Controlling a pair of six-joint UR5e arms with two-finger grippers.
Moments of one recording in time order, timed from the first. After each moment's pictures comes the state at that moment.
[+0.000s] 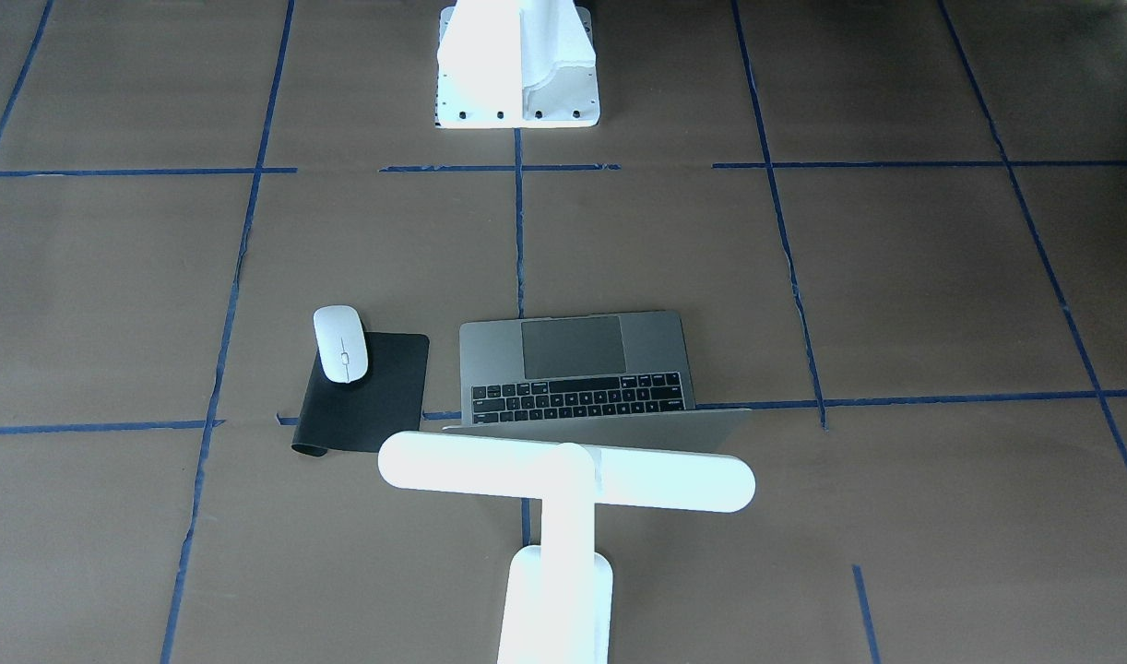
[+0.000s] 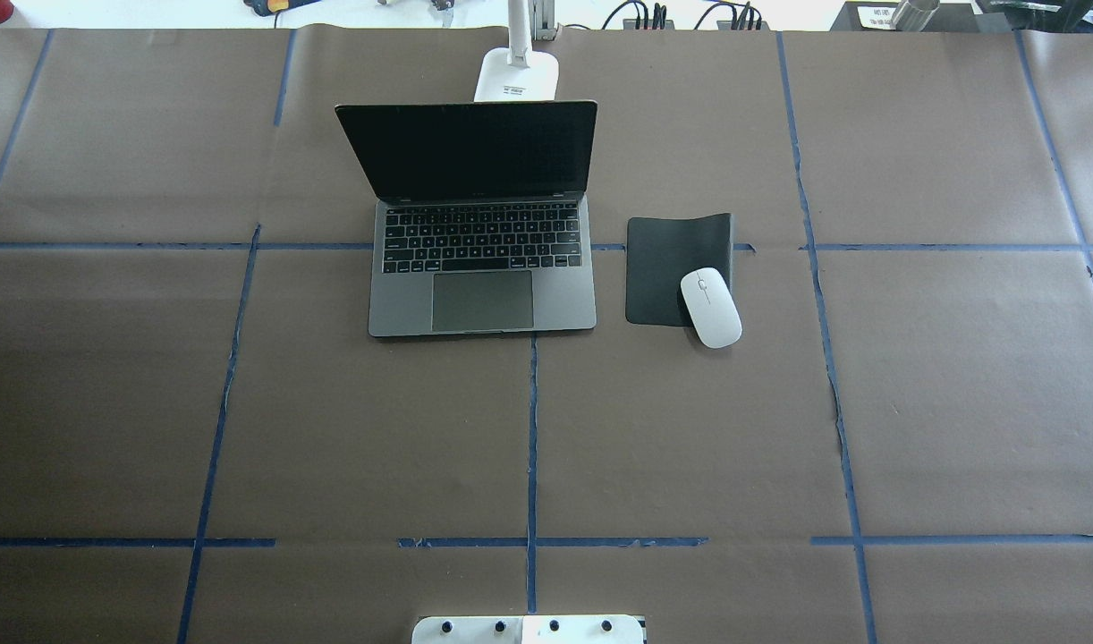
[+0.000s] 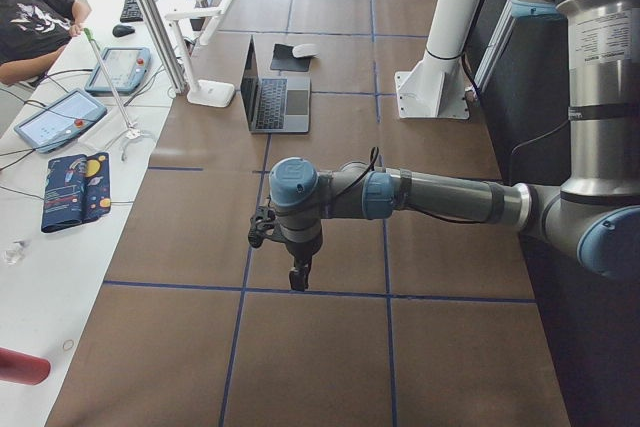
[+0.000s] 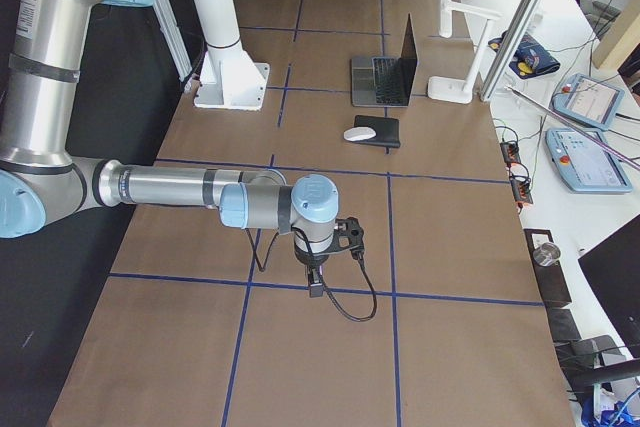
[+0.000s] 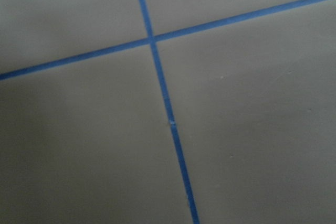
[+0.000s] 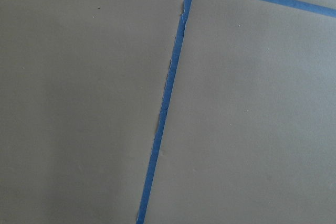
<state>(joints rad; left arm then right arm) -1.55 -1.39 -1.82 -1.43 -2.30 0.17 1.54 -1.84 1.83 -1.58 2.30 -0.19</state>
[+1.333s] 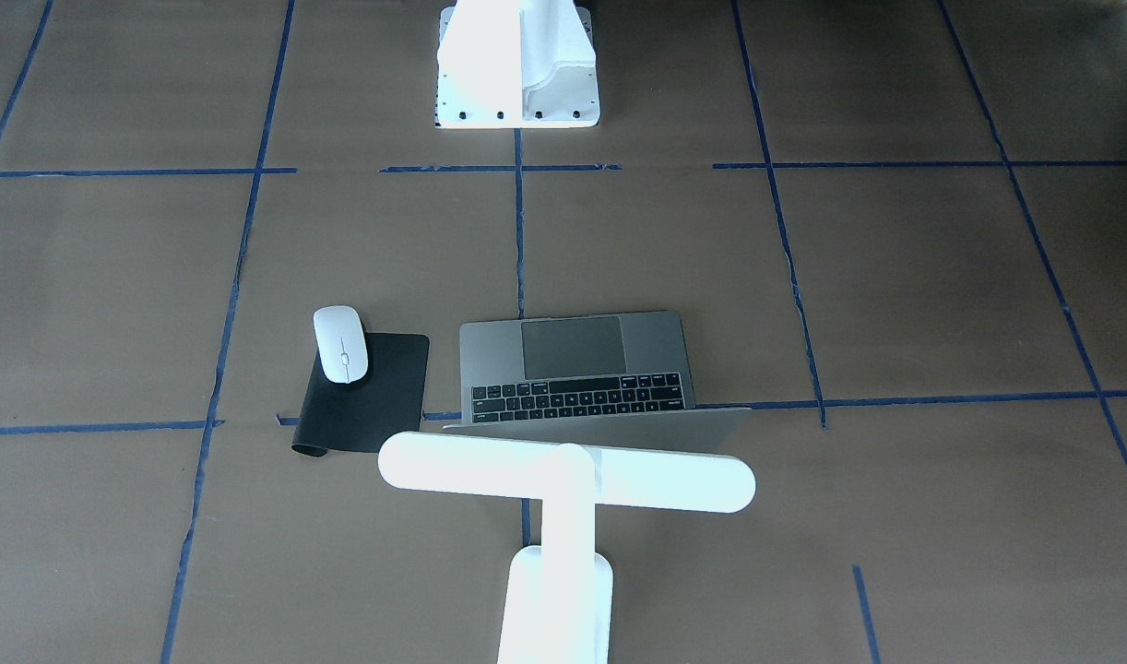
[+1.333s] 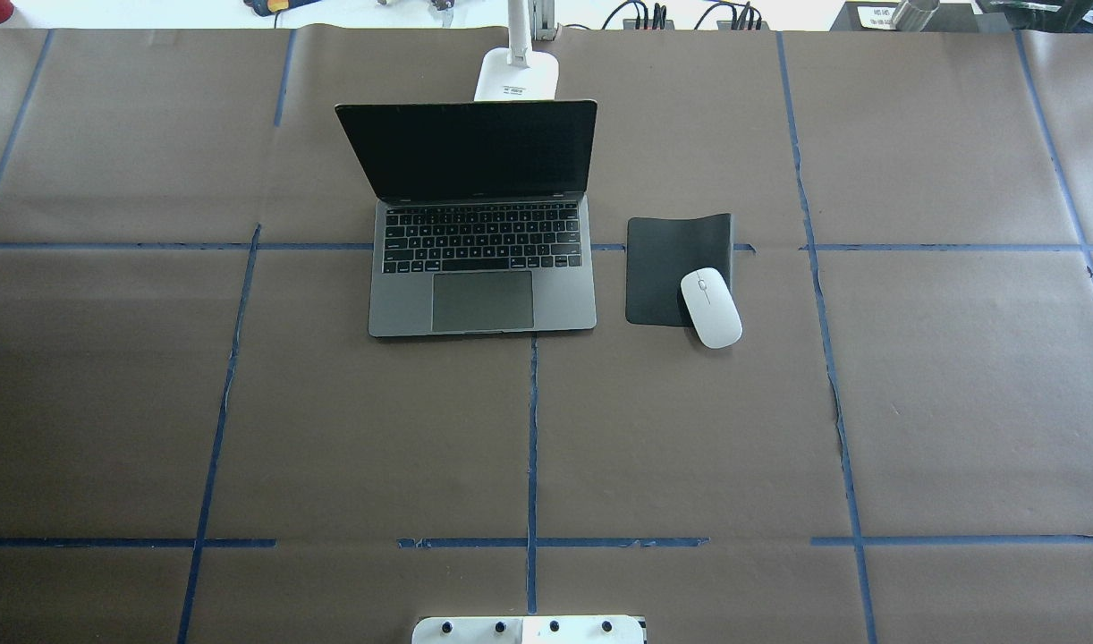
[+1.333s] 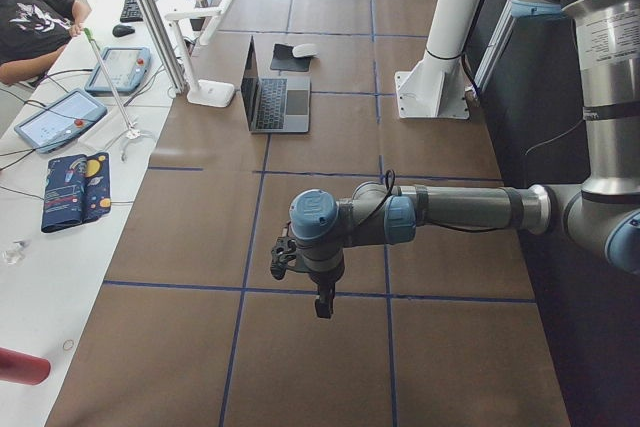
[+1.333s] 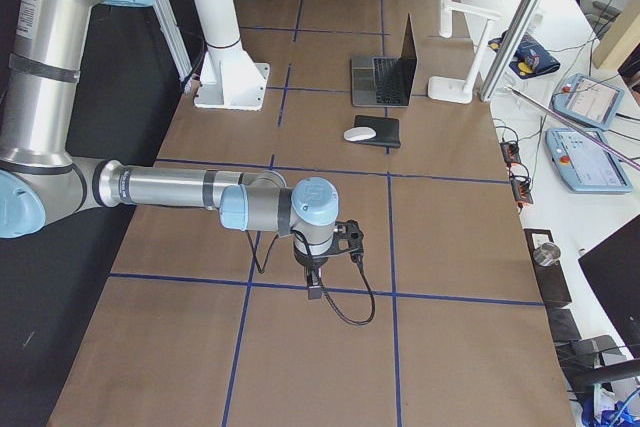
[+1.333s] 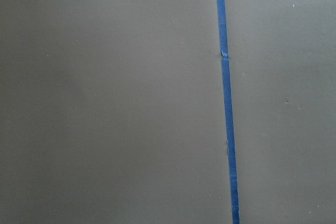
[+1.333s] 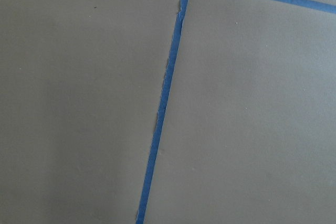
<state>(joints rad) -1.56 -1.34 -1.80 -1.46 -2.29 0.17 1.54 -1.84 1.82 -1.58 2.30 -0.17</state>
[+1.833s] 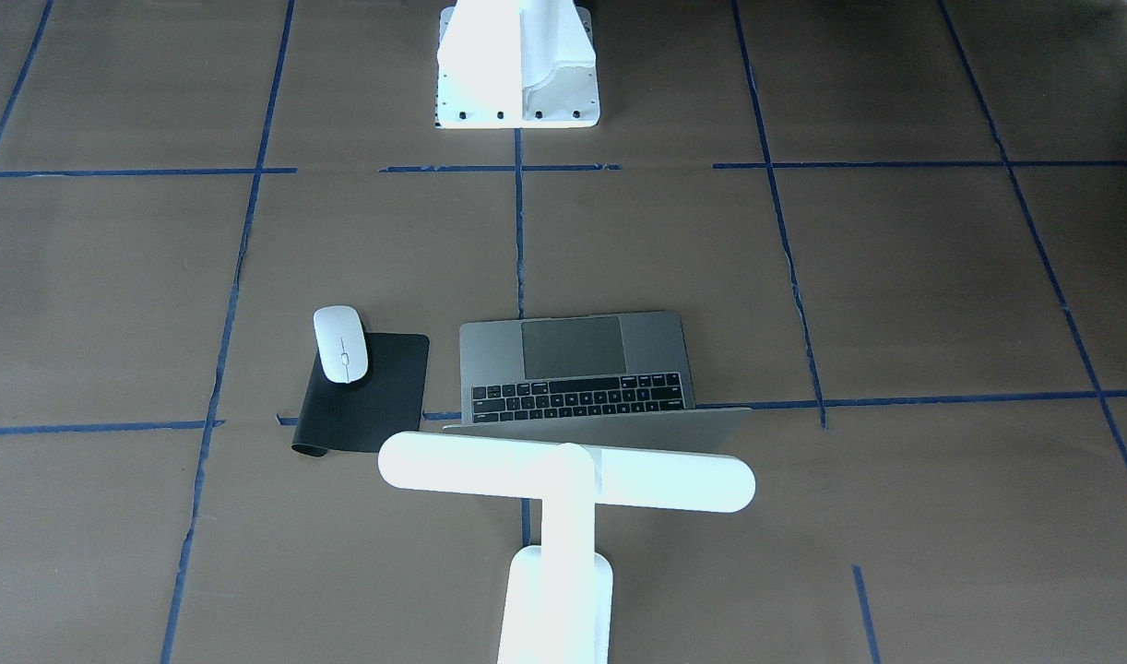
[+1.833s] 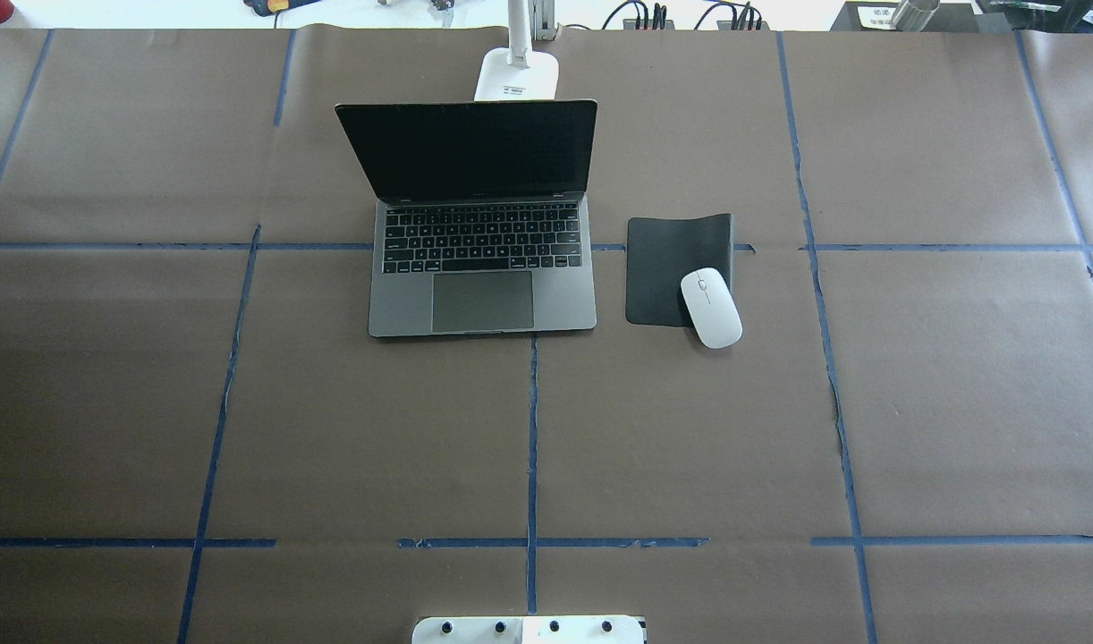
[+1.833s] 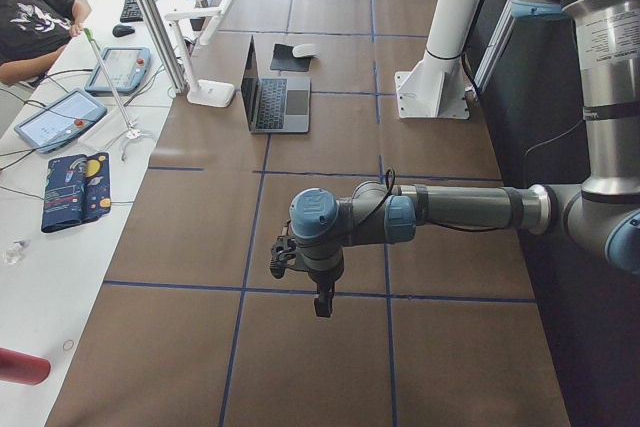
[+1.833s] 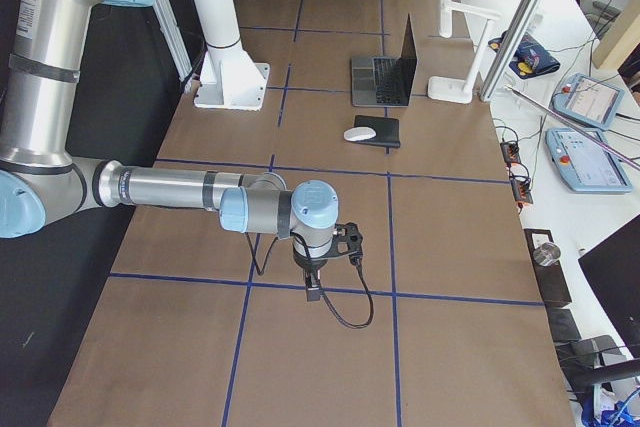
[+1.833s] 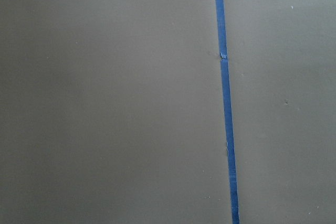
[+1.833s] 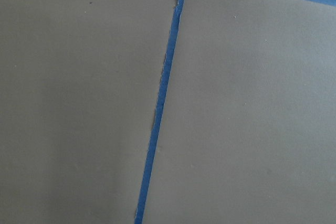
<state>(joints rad) -1.56 -1.34 -1.80 -1.46 -2.29 0.17 1.54 -1.84 1.81 -1.58 2.30 -0.17</state>
